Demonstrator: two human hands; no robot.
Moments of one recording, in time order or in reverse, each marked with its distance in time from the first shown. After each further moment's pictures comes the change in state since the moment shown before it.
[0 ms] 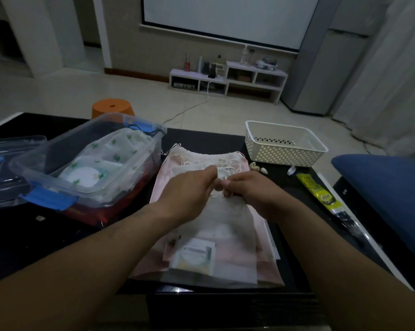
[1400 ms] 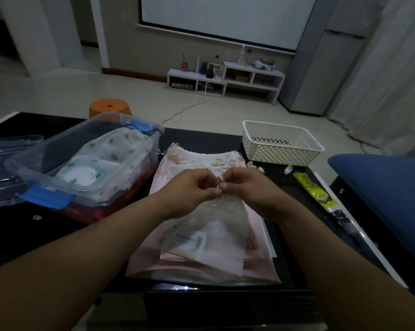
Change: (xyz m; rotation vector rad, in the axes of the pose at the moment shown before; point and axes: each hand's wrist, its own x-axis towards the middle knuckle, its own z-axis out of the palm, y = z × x) left_hand 0.003 -0.006 0.000 -0.574 -0.121 -0.126; right_hand -0.004 0.005 -0.002 0.065 -0.015 -0.146
